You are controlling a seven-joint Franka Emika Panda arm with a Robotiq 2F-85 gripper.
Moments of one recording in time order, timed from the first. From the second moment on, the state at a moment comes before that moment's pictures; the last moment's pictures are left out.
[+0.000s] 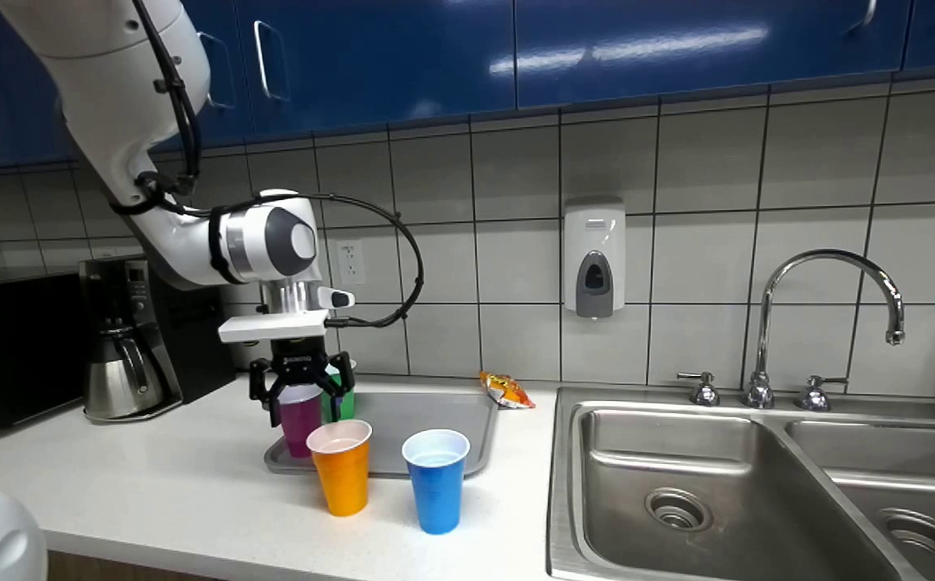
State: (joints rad) arm 0.14 0.13 0.06 -2.24 -0.06 2.23 -0.05
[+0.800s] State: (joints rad) arm 0.14 0.12 0.05 -2.26 -0.06 2.23 -0.05
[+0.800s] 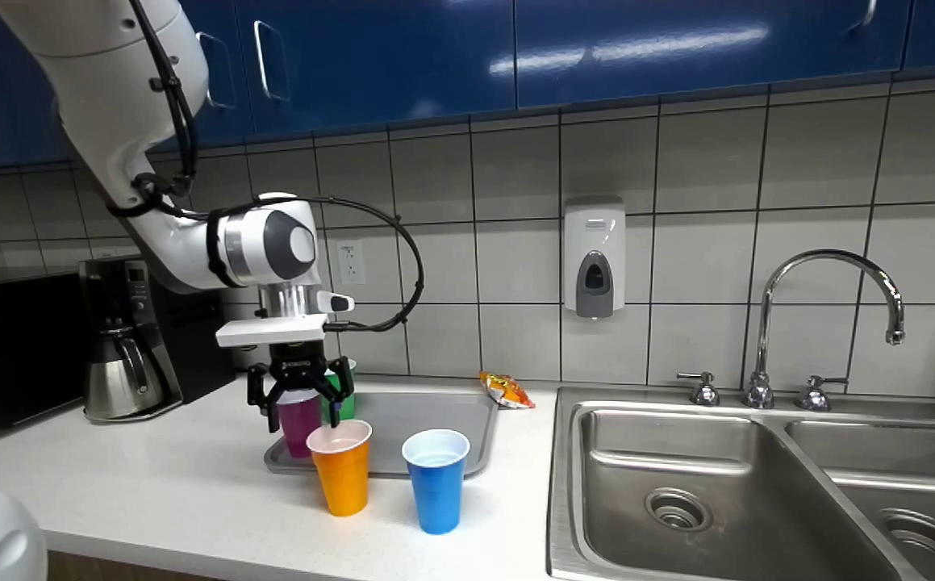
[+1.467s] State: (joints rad) arm 0.14 0.11 0.05 -2.30 -0.06 2.24 -0.05
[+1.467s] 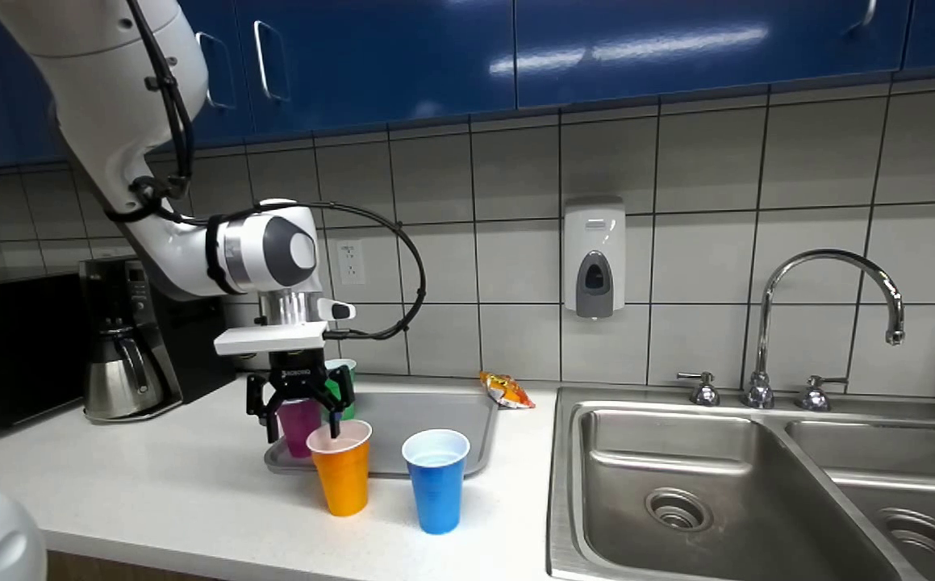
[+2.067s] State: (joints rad) arm 0.13 0.14 0.05 -2.33 -0.06 2.28 -0.05
